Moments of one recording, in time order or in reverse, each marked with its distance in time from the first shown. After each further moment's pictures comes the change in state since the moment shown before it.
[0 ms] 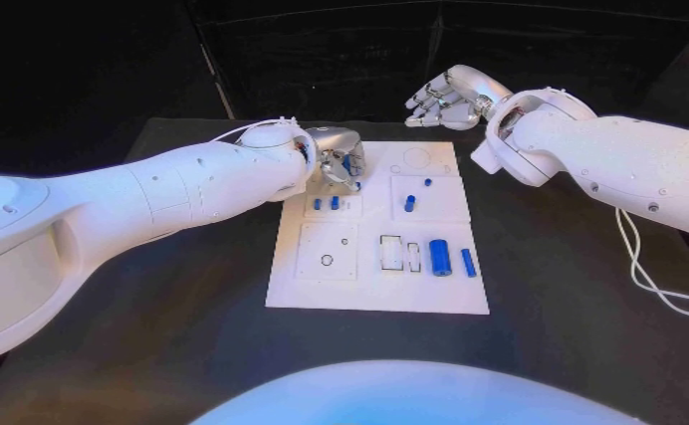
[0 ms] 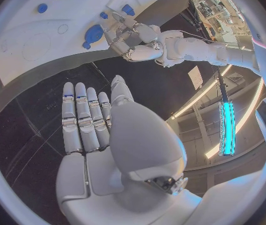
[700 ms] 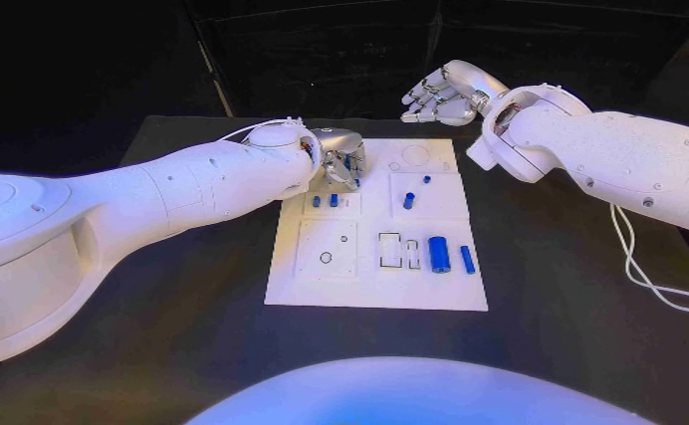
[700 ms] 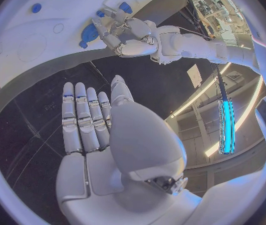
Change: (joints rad) left arm -0.015 0.048 0.001 -0.066 -0.020 0.024 0.001; left_hand 0.016 0.016 0.021 -0.014 0.000 0.029 -0.008 -0.009 -0.001 0.050 -0.007 -0.017 -0.008 0.026 -0.009 0.037 0.041 0.000 0.035 -0.006 0.105 0.090; right arm 0.000 0.010 0.000 -0.003 0.015 -0.007 0.009; right_hand 0.000 0.000 0.003 -0.003 0.000 0.000 0.000 0.000 0.000 0.000 0.000 0.000 -0.003 0.004 0.004 0.000 -0.007 0.000 0.000 0.000 -0.004 0.000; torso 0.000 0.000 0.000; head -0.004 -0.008
